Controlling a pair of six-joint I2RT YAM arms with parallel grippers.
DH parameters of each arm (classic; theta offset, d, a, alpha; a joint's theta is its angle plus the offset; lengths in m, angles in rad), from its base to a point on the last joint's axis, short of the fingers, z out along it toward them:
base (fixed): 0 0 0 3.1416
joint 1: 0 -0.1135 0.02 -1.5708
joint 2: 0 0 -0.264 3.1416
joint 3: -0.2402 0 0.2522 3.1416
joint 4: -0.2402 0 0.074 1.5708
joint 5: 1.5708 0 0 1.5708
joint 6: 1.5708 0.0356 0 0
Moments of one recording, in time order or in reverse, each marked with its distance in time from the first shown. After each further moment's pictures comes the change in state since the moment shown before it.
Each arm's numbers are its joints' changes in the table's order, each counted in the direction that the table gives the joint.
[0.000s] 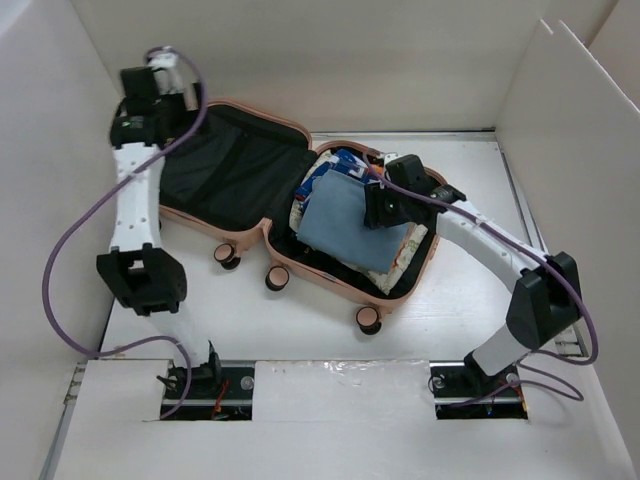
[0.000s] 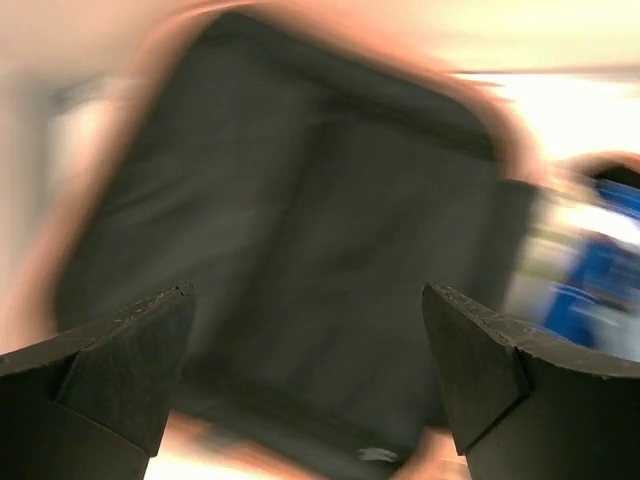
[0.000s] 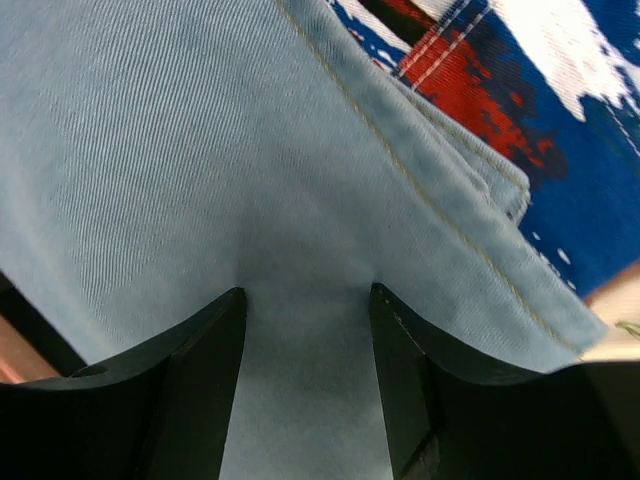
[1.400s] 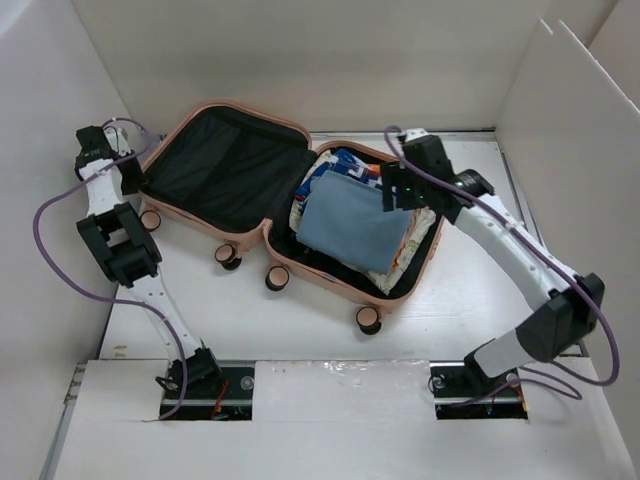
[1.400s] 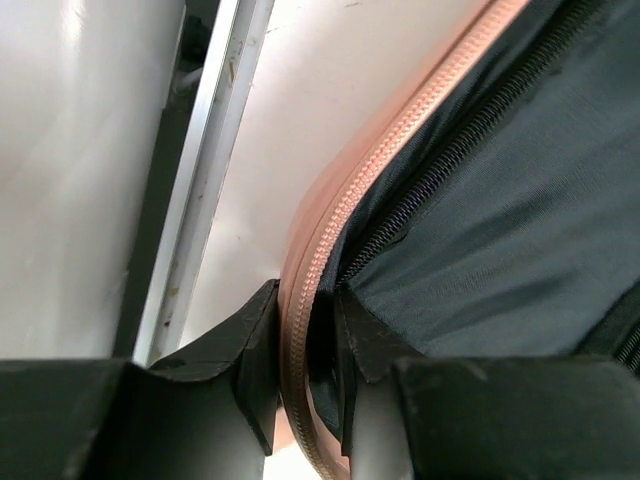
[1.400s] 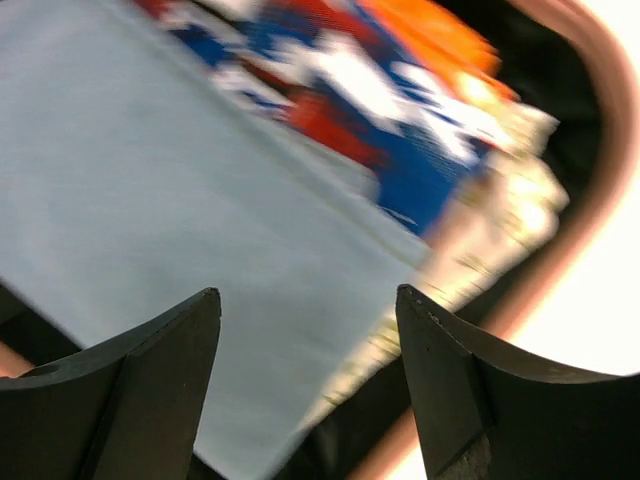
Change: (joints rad) left arm -0.464 -0.416 0.056 0.036 0.038 0.056; right arm -0.025 0.014 -0.232 -0.213 0.224 -0.017
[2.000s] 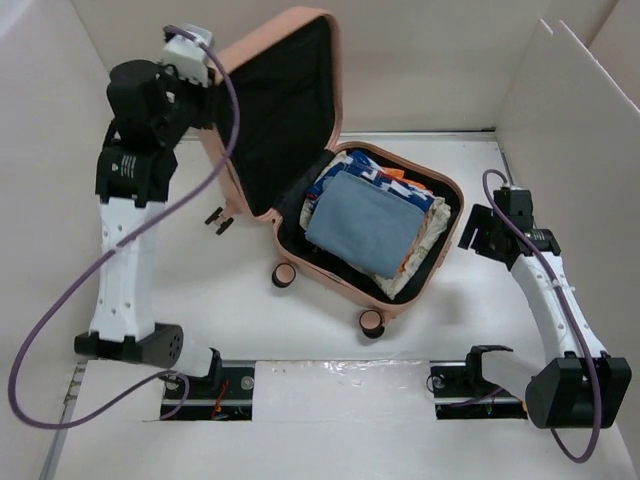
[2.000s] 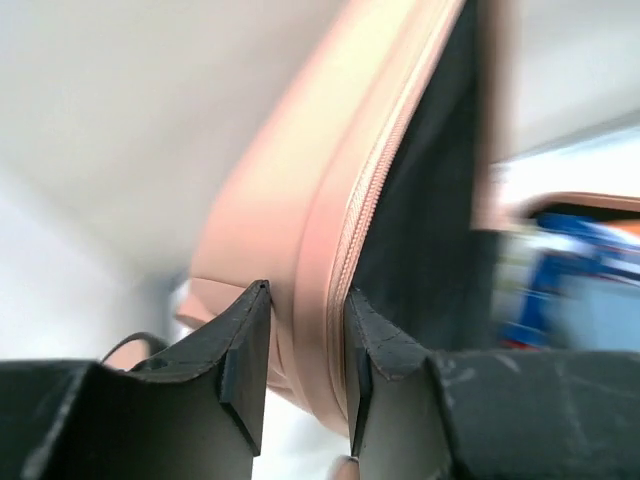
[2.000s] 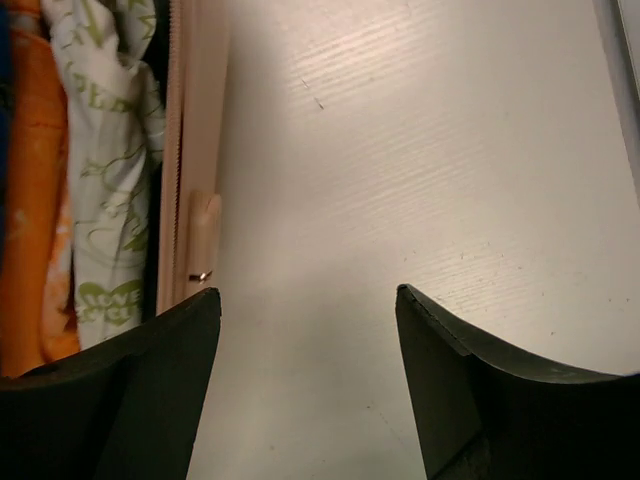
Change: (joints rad) left arm 0.576 0.748 -0.037 0.017 -0.174 0.174; right arm 0.534 0.448 0.569 0.014 -0.035 0.087
